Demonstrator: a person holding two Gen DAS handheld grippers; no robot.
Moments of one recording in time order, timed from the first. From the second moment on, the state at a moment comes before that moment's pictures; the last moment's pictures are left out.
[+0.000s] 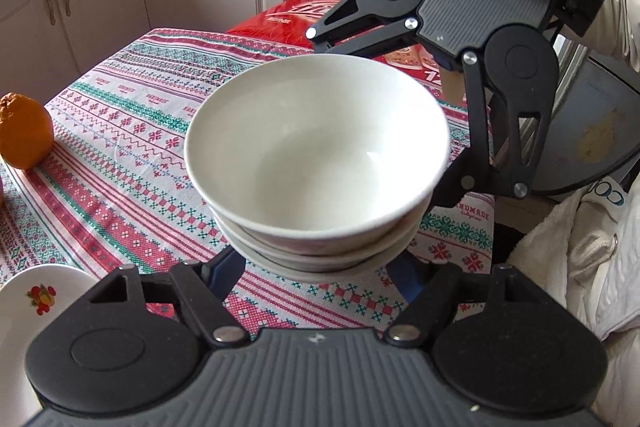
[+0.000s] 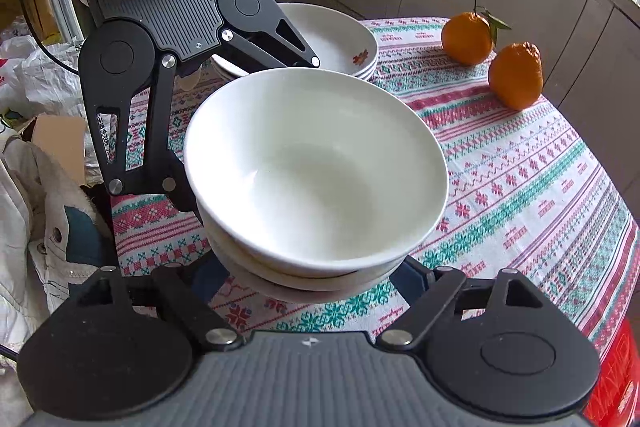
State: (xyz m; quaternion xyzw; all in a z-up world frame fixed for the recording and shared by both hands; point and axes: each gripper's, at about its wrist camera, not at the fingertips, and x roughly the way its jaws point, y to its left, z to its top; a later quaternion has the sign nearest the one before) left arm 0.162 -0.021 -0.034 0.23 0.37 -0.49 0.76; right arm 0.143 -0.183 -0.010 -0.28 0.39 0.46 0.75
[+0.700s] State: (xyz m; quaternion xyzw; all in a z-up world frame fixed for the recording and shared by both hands) left arm 0.169 0.090 0.000 0.20 0.34 -0.39 0.83; right arm 0.181 -0.063 0.025 -0.34 0.32 0.51 0.72
